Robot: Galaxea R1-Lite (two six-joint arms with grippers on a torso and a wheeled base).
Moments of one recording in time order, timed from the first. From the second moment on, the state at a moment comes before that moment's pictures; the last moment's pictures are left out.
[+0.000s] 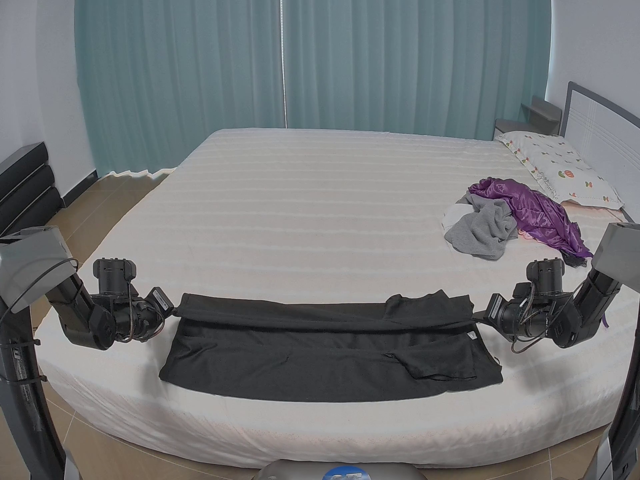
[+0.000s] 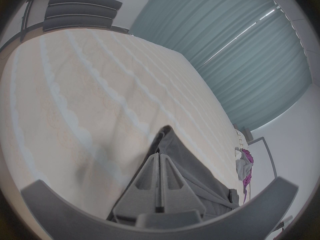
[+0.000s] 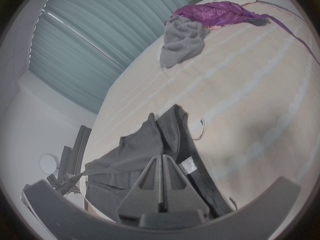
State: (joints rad) left arm 0.07 2.24 -0.81 -0.78 -0.20 -0.76; right arm 0.03 2.21 -0.72 -0.80 0.31 0.62
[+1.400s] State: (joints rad) left arm 0.08 2.24 -0.92 -0.73 -0.22 -0.76; right arm -0.03 2.25 -0.80 -0.82 0.35 0.73
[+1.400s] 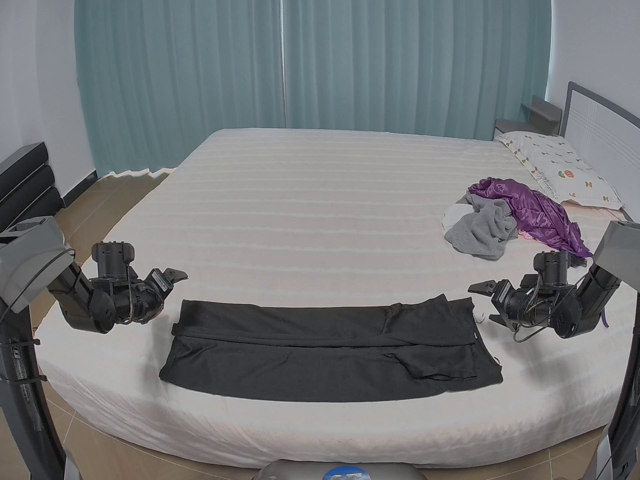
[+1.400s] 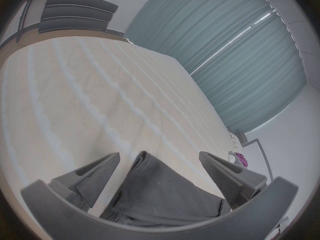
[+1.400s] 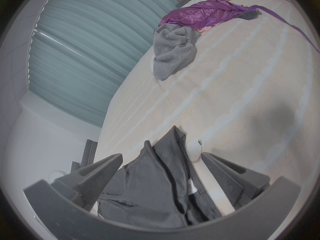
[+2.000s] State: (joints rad) left arm 0.03 2.44 -1.14 -0.68 -0.20 -0.67; right arm -0.04 2.39 -0.90 -0.82 0.35 0.77
